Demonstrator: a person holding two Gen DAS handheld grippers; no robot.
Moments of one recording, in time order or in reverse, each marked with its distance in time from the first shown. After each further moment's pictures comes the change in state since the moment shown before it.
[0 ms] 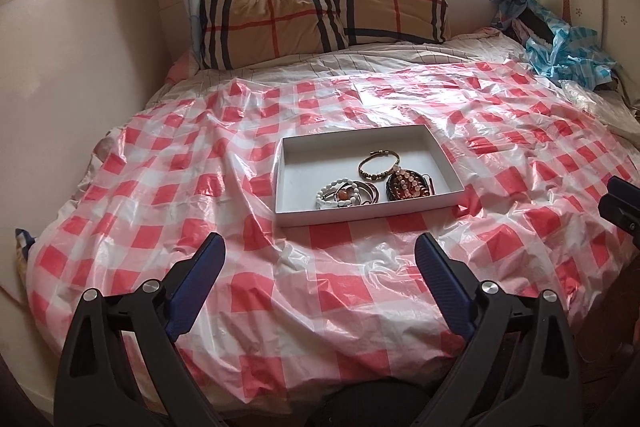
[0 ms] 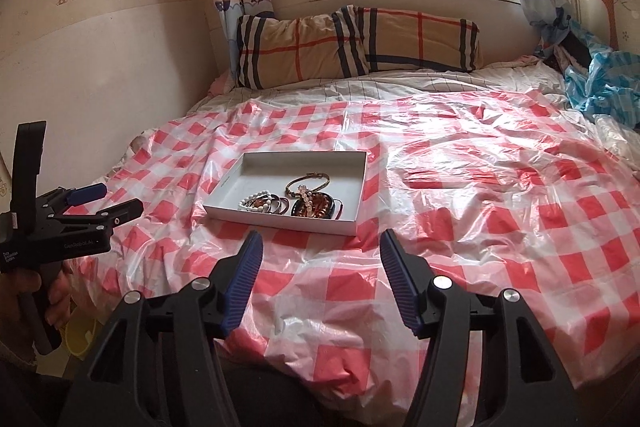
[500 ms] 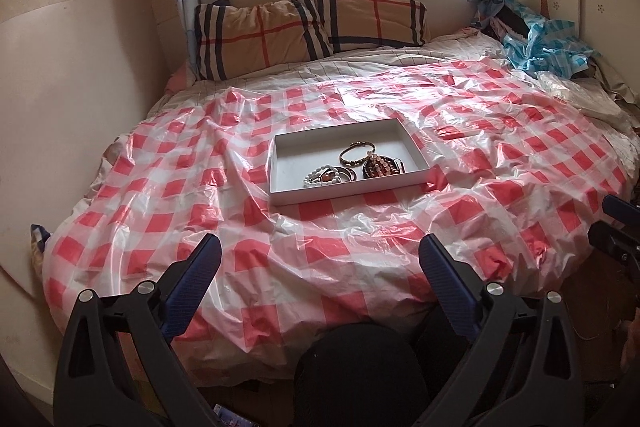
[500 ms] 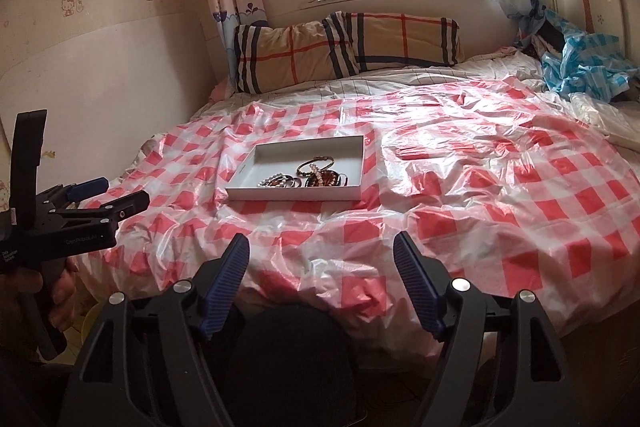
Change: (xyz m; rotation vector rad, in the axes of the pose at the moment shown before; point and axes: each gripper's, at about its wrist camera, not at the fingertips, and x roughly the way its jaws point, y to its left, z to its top) left arm -0.082 -0.012 -0.040 0.040 -0.022 -0.025; right arm -0.075 0.034 -0.053 0.076 0.003 -0.002
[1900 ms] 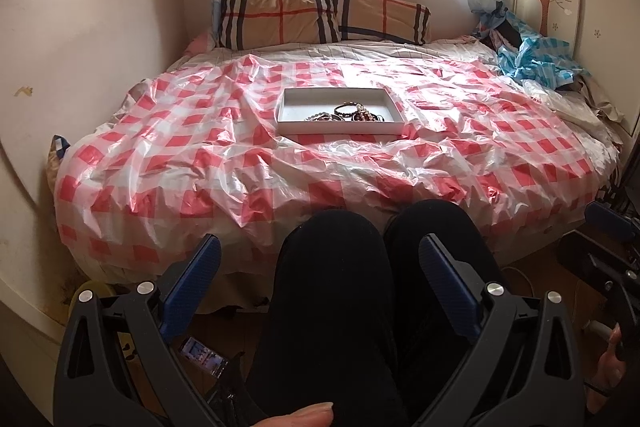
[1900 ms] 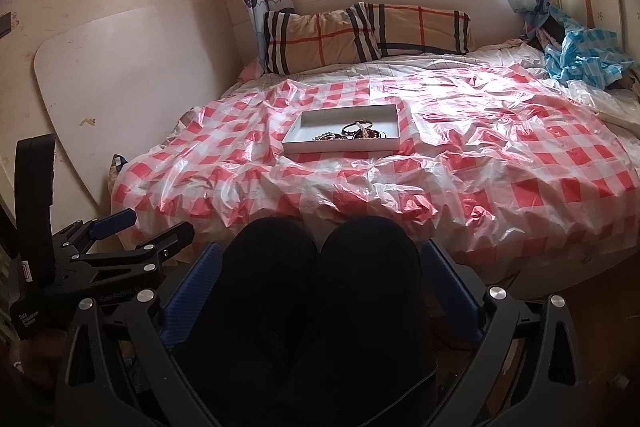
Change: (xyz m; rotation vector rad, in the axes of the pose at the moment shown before) left arm -0.118 0.002 -0.123 -0.127 0.020 -0.030; right arm -0.103 0.082 -0.078 -0.026 0.029 0.028
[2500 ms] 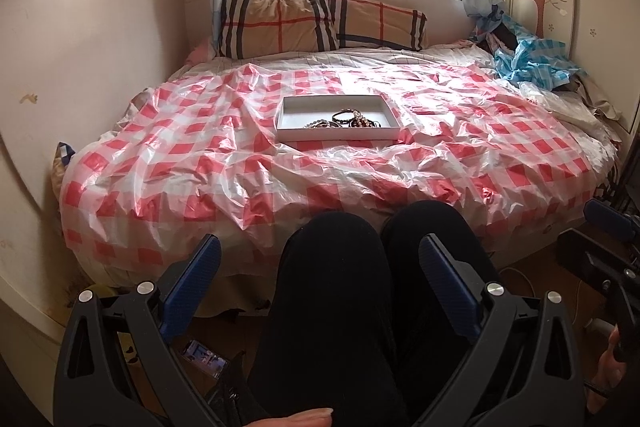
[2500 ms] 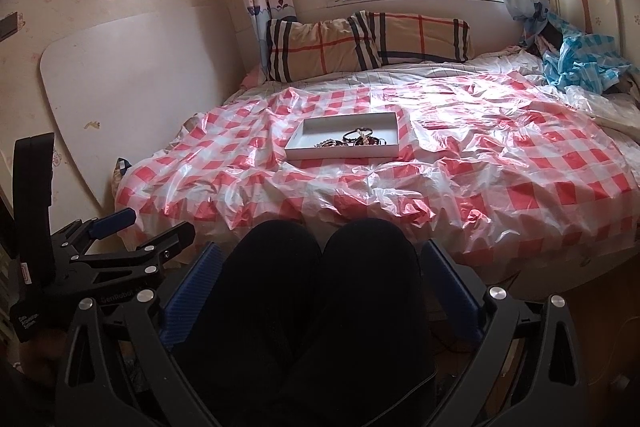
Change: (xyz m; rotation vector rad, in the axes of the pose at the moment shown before) left arm -0.015 -0.003 -0.002 0.007 -0.019 0.001; right arm -0.015 0.002 -0.004 -0.006 -0.025 0.000
